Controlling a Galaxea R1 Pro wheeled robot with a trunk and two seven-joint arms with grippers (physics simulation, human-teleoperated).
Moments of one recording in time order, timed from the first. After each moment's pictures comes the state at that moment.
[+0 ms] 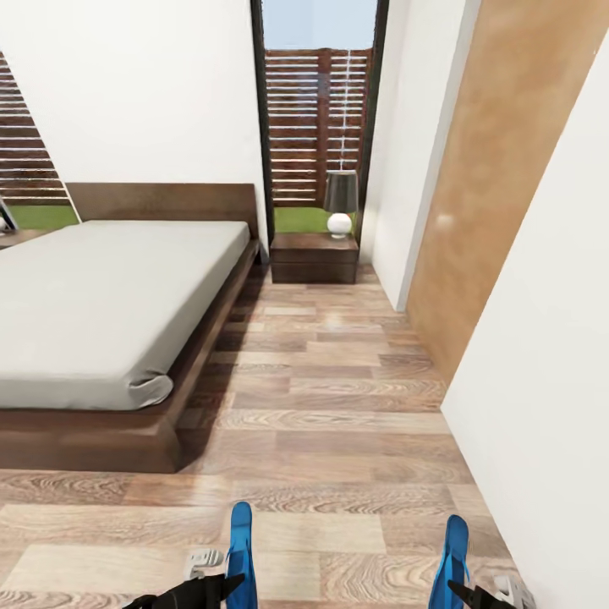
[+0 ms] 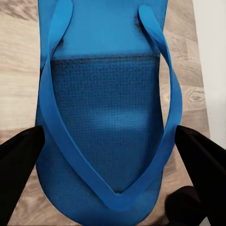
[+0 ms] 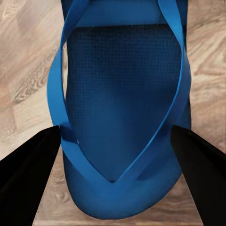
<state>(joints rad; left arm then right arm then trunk) -0.38 0.09 0.04 -0.32 0.19 0.07 -0.77 -0.33 -0.32 0.01 -0.26 -0.63 0.16 0.70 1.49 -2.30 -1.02</state>
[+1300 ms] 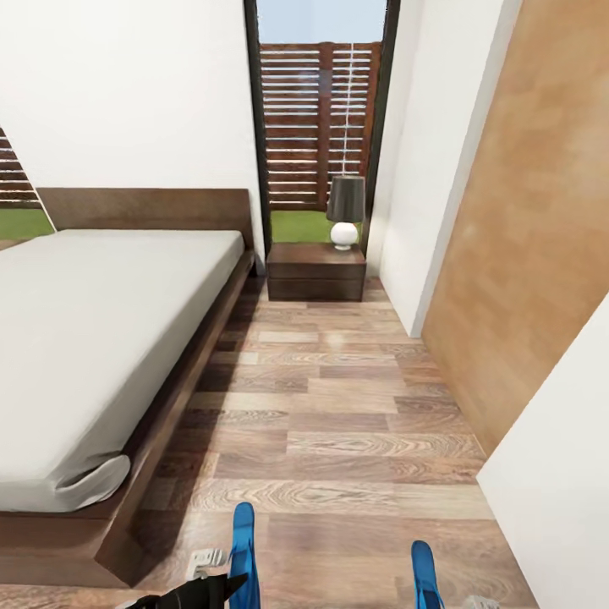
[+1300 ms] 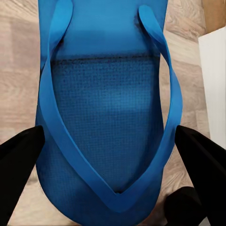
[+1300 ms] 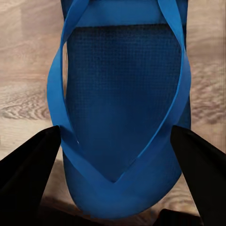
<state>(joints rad) -0.38 0.08 0.04 -0.32 0.19 0.07 -0.75 -0.33 -0.24 0.00 -0.23 -0.26 0.10 0.69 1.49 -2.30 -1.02</state>
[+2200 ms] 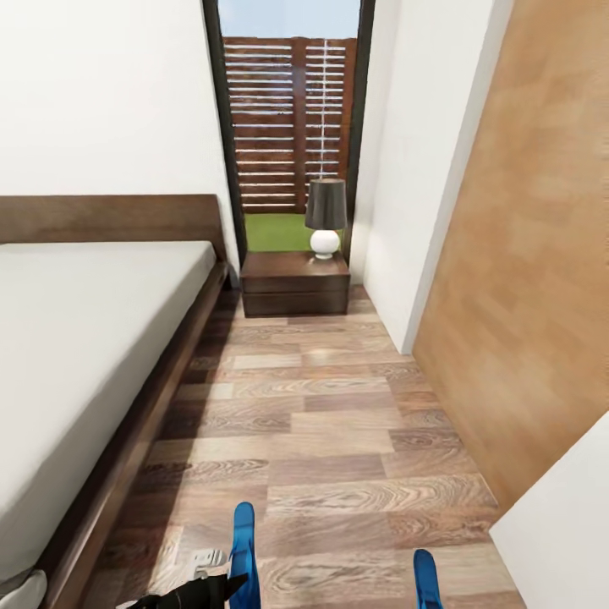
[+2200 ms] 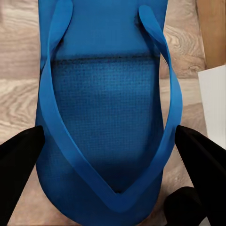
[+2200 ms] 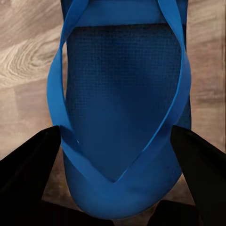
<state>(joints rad) -0.38 0.08 0.04 -0.32 0.19 0.07 -0.75 -0.33 -0.24 0.00 -0.18 -0.27 0.06 0.69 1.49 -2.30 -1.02</state>
